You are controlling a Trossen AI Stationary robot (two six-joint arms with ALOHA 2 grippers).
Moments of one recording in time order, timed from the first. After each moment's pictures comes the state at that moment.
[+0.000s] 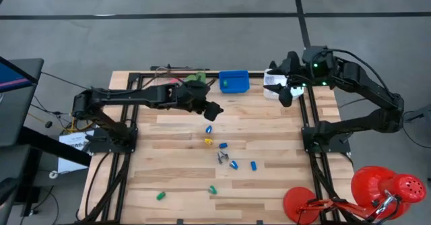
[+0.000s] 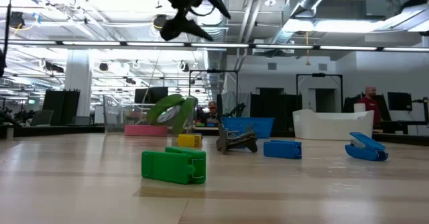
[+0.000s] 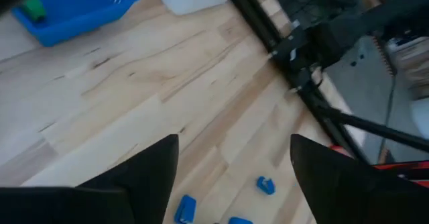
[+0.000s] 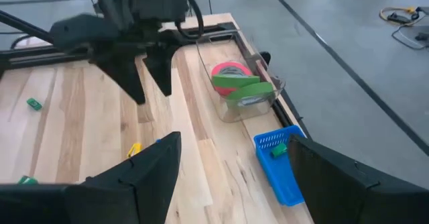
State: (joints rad) left arm 0.14 1.51 1.28 -0.41 -0.07 -0.82; right arm -0.34 1.07 1.46 -0.91 -0.03 -0.09
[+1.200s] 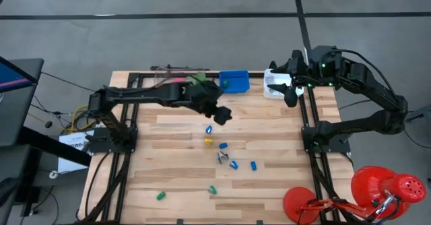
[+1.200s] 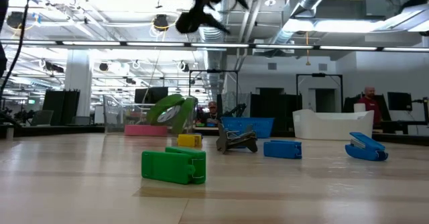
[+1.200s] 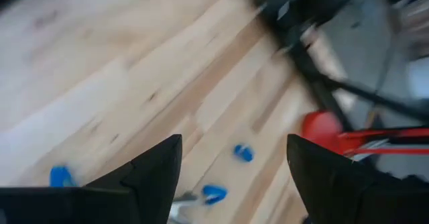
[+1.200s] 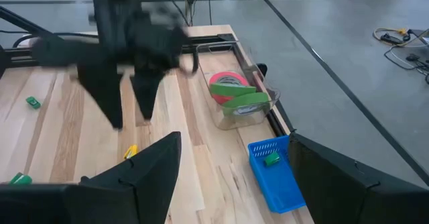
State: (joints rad) left arm 0.10 1.70 1.55 -0.61 0.06 -0.85; right arm -0.34 1.03 1.46 -0.91 -0.03 -0.14
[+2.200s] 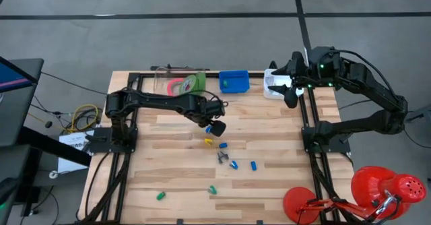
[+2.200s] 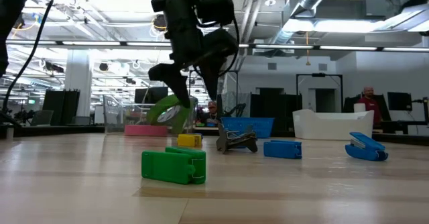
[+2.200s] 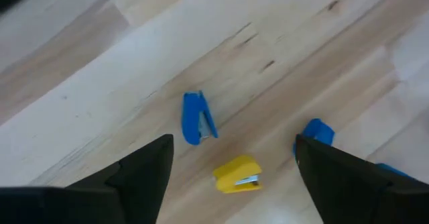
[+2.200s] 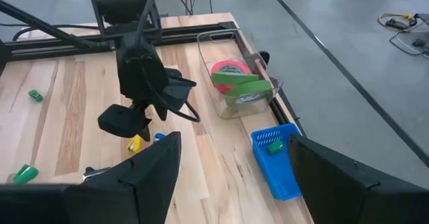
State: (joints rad) left arm 0.11 1.89 1.43 -0.80 -0.03 -0.85; right arm -0.34 1.04 1.46 -0.94 -0.03 -0.12
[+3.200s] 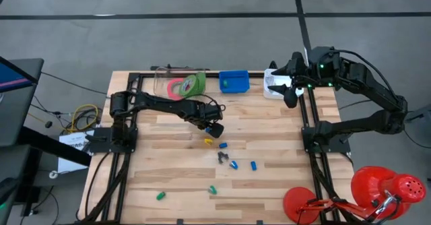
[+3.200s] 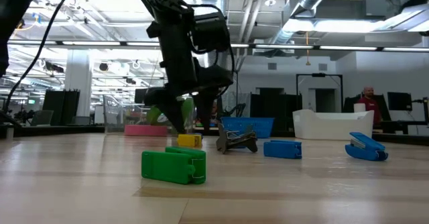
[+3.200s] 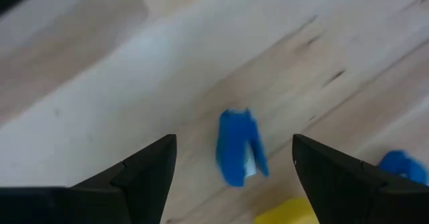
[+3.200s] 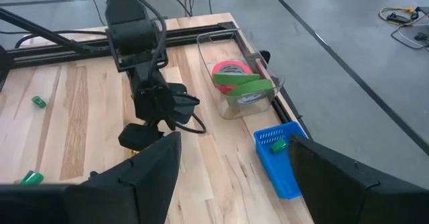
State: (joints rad) left arm 0.13 1.94 1.27 -0.61 -0.09 -0.85; right arm -0.34 1.04 1.46 -0.94 -0.03 -0.09
